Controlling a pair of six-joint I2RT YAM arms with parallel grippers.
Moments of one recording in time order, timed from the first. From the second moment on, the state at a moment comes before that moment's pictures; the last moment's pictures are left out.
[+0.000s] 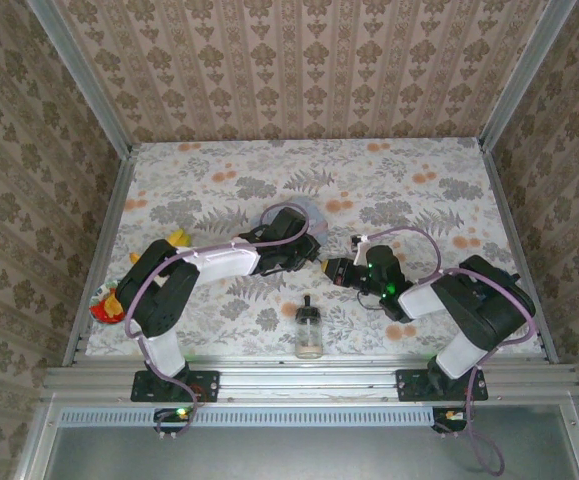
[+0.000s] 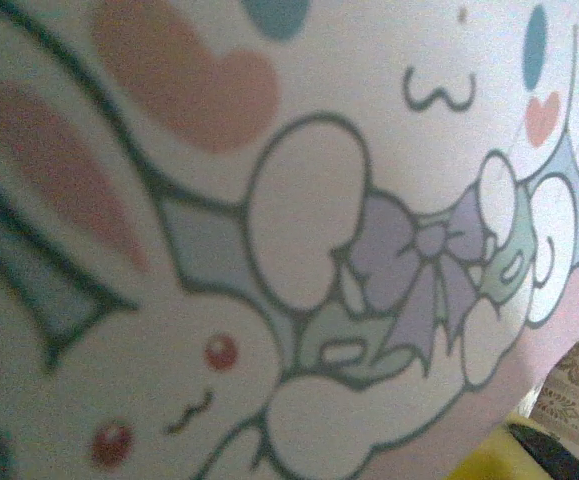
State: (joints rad) left arm -0.82 1.78 1.04 -0.08 0.10 -1.39; right arm 0.51 1.63 0.37 0.85 -0.33 0.87
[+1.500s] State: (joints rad) left arm -0.79 1.78 1.04 -0.14 0.15 -1.33; right arm 0.42 1.82 0.43 0.99 -0.61 1.03
